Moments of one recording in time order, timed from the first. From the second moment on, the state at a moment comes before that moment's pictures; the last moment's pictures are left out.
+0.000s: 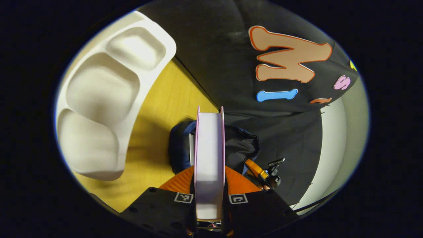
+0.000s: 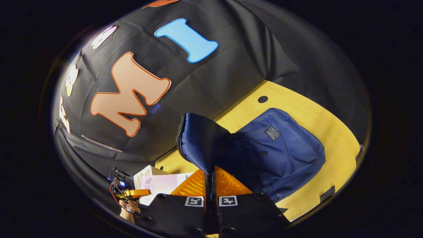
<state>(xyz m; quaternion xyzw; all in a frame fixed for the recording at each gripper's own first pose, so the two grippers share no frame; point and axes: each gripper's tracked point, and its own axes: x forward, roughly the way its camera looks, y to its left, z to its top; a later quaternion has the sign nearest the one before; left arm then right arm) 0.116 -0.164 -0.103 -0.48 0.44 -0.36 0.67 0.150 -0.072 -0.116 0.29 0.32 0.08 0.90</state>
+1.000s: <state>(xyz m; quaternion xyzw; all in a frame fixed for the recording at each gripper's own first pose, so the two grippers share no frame) 0.140 -0.306 -0.166 -0.52 0.45 -0.36 0.63 0.152 -0.076 -0.114 0.30 0.33 0.08 0.89</state>
